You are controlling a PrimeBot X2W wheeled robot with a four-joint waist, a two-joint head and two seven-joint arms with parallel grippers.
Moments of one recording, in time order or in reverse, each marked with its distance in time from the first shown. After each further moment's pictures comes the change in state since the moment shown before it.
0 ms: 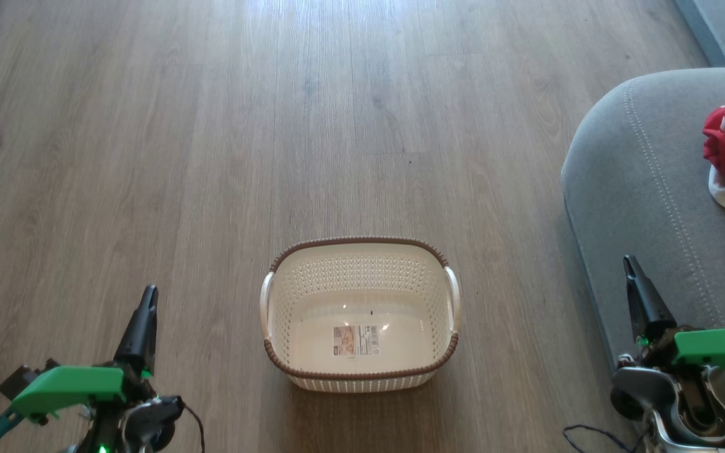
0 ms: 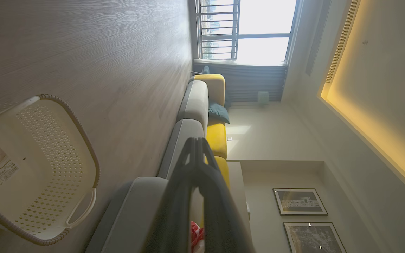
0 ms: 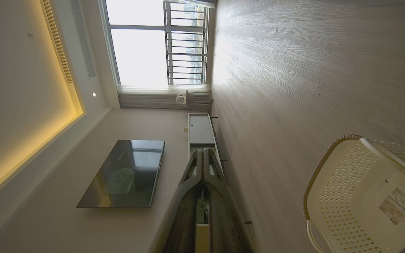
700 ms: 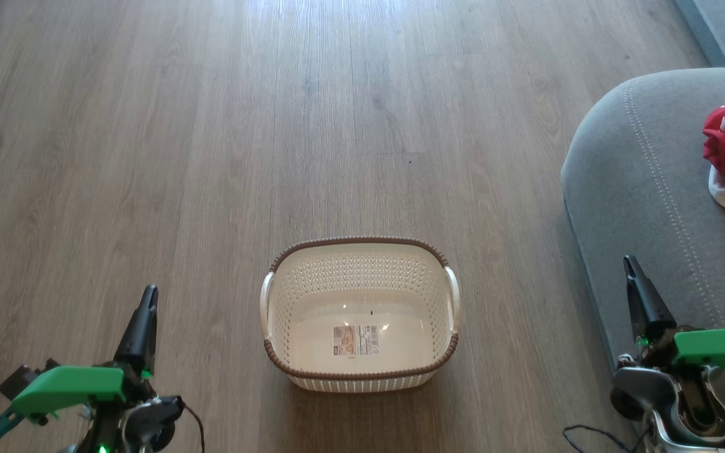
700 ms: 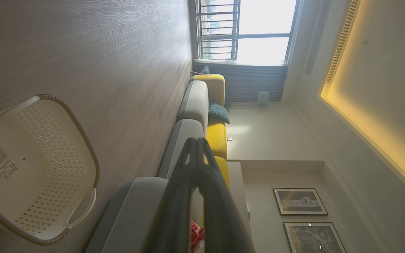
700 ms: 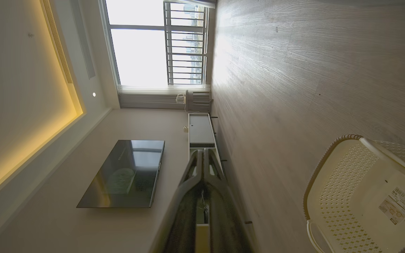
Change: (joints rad) left arm 0.000 0.000 0.000 0.000 0.000 0.000 0.000; right arm 0.000 0.000 0.000 0.000 0.000 0.000 0.000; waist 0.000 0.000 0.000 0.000
